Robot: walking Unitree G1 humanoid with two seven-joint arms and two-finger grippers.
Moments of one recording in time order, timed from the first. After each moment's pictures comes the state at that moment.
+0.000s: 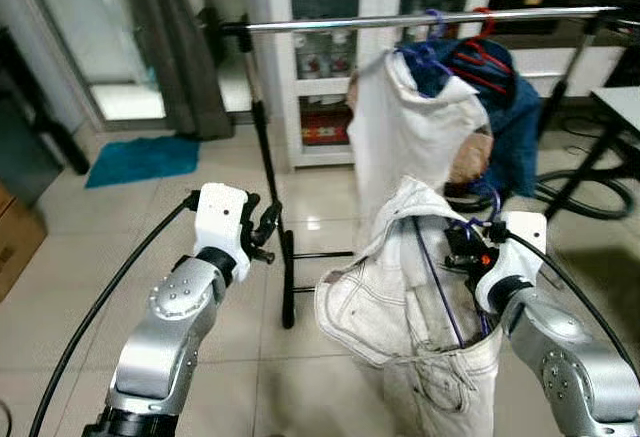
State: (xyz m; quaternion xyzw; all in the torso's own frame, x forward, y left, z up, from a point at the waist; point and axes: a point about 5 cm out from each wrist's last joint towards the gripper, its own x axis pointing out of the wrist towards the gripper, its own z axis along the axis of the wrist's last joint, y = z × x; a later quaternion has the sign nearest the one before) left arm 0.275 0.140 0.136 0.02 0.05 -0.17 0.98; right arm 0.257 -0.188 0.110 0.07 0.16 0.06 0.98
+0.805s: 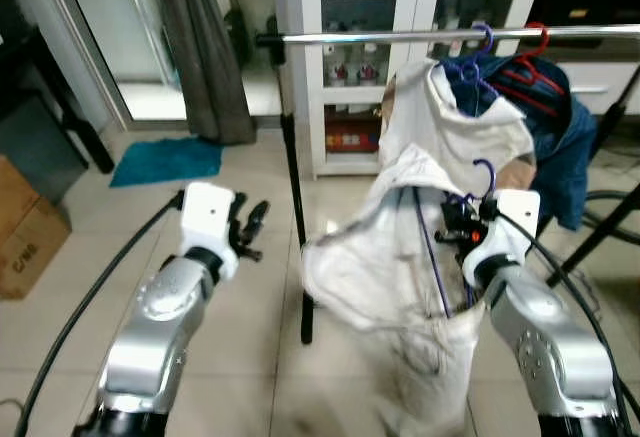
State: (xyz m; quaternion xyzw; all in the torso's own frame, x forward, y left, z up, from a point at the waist) left arm 0.278 0.147 0.133 0.03 0.06 -0.16 0.98; right arm 0.275 -0.178 0.121 0.05 0.11 0.03 0.99
